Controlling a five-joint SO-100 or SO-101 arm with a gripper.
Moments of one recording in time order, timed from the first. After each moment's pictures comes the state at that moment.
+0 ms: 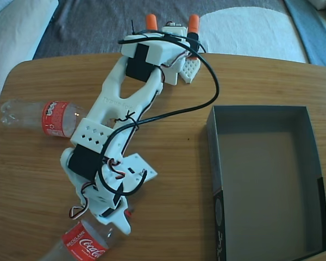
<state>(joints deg) 19.2 37.7 37.4 74.4 -69.4</state>
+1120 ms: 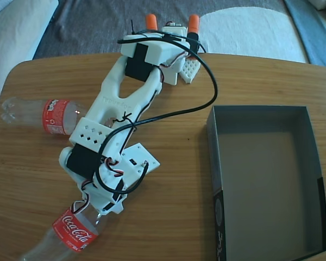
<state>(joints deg) 19.6 37.7 37.4 79.6 -69.4</state>
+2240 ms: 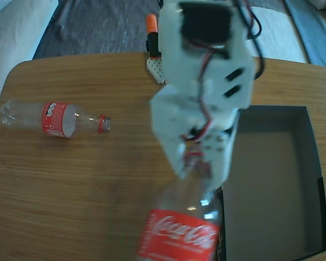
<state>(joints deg) -8.5 76.7 38.8 94.4 -66.2</state>
